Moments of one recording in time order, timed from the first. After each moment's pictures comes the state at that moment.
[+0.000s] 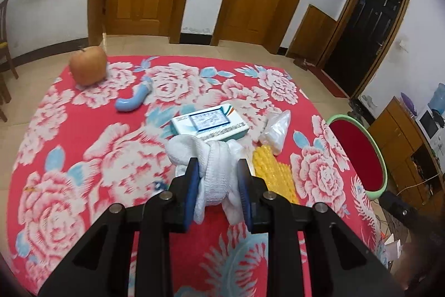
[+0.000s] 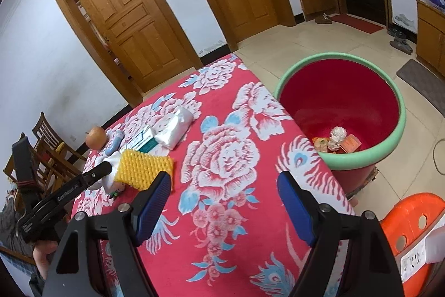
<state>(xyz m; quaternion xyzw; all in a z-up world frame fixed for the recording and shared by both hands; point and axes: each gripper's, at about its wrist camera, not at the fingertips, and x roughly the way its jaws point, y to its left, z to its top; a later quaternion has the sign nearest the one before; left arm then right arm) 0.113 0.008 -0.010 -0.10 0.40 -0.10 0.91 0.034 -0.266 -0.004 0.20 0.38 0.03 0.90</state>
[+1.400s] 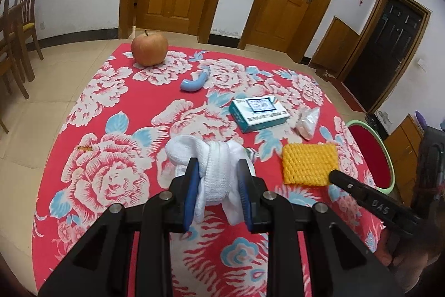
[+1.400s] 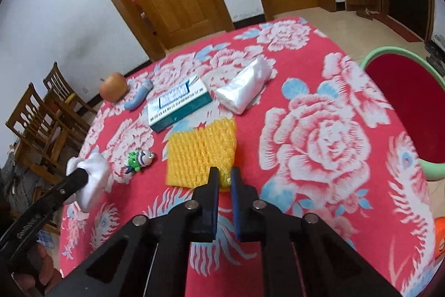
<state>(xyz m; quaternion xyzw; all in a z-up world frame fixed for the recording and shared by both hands) 0.062 0.061 -0.007 -0.12 0.39 -0.04 0.91 0.081 -0.168 -0.031 0.13 0.44 0.11 0.88</state>
